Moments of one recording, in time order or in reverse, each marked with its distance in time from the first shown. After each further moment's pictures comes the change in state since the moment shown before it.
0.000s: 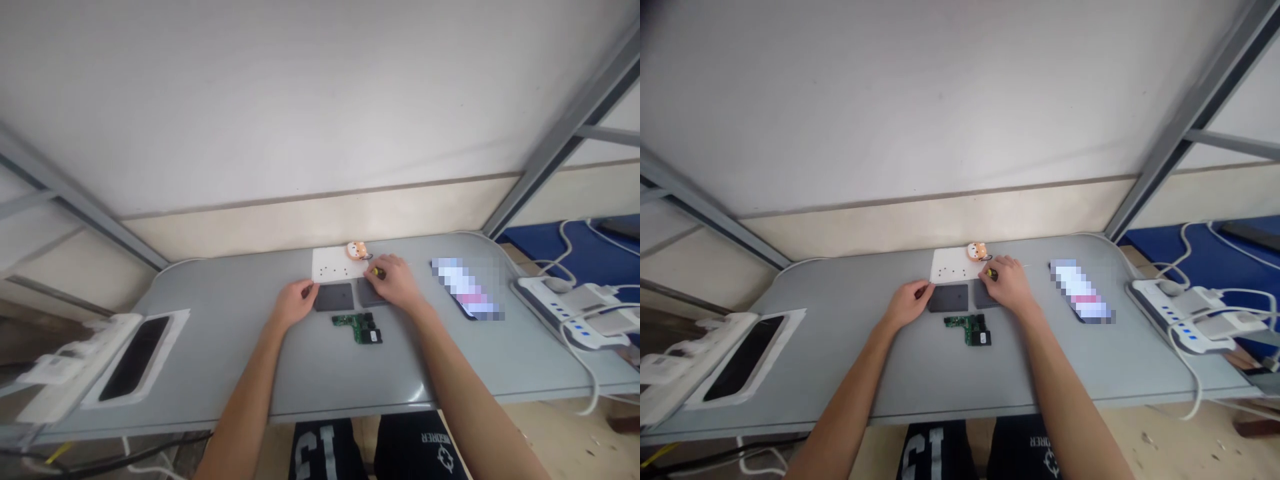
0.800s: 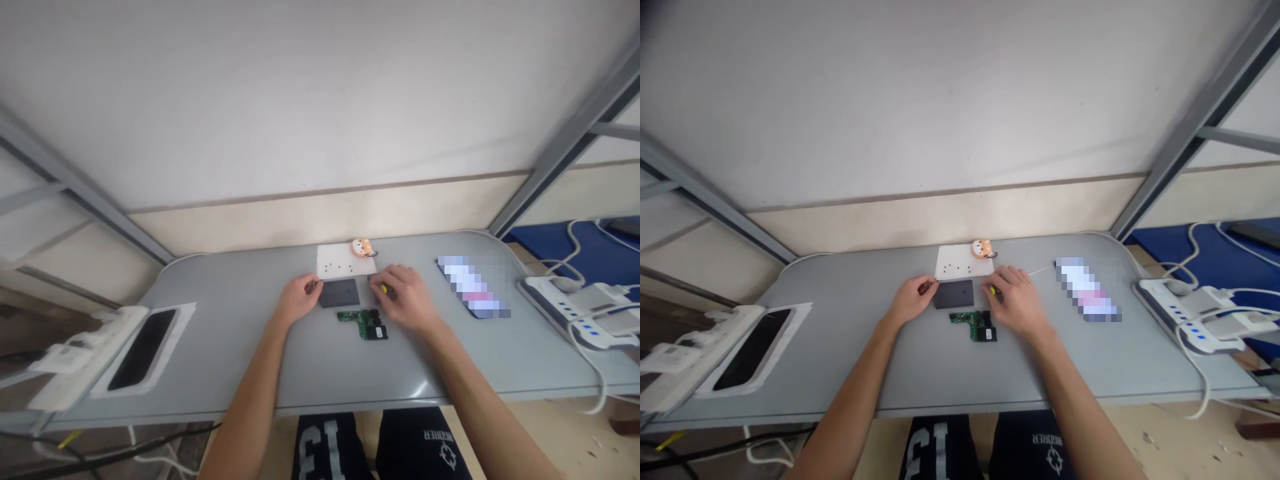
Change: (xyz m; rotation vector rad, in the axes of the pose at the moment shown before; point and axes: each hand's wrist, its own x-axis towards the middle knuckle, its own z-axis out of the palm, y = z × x) left_hand -0.004 -0.001 -0.003 -0.073 0.004 -0.016; right_hand -0.043 -0.036 -0.027 -0.025 0.012 -0.178
